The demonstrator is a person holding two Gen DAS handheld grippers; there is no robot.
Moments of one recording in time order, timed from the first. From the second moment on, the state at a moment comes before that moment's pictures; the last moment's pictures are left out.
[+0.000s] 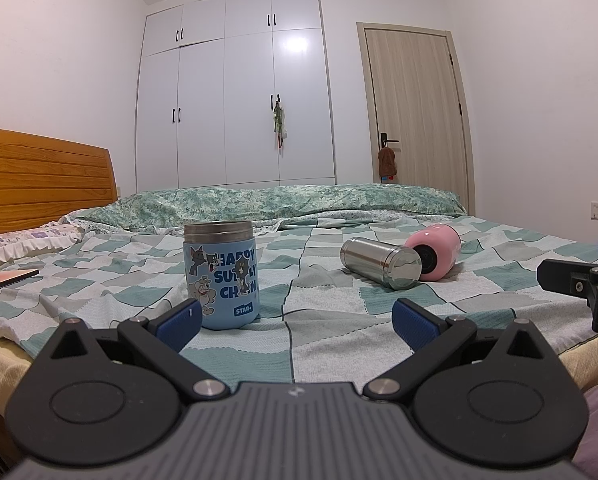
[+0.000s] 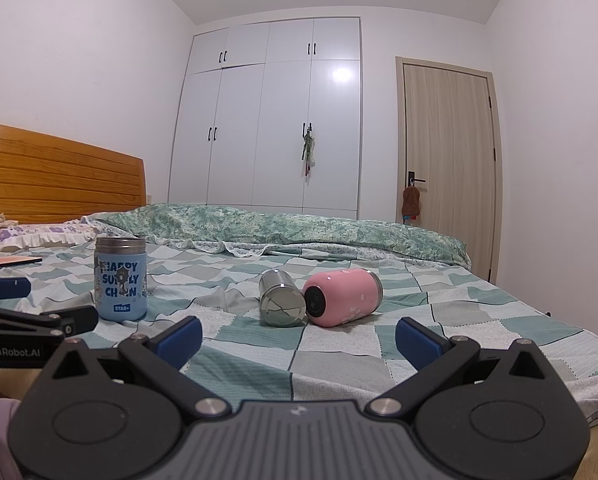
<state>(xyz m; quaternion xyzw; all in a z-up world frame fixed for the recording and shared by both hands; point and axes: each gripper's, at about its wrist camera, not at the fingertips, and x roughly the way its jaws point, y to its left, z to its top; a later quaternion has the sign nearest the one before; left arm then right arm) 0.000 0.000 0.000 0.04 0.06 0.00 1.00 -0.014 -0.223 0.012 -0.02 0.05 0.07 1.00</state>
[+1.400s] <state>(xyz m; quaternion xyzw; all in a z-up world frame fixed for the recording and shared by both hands) 0.042 -0.020 0.031 0.05 0.13 -0.03 0.99 0.042 -0.250 0.036 -0.01 0.10 0.07 0.99</state>
